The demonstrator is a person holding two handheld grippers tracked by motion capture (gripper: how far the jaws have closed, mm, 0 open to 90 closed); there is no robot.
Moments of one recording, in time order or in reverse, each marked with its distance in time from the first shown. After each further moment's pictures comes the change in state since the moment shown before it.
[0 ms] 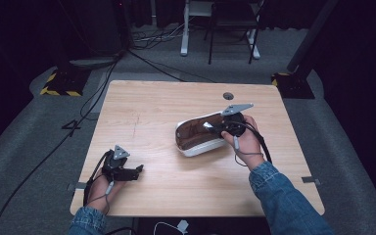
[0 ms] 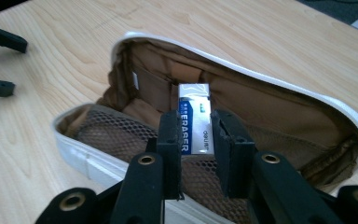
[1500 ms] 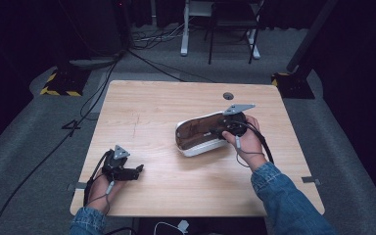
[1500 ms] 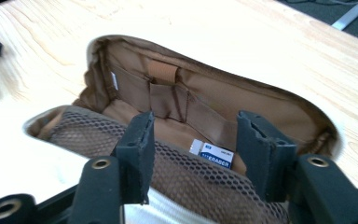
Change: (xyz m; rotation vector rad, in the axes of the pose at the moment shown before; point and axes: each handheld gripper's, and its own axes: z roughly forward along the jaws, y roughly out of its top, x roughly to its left) left arm 0.000 0.001 0.001 0.003 0.001 0.000; right arm -0.007 -0.006 -0.001 -0.026 -0.049 0.020
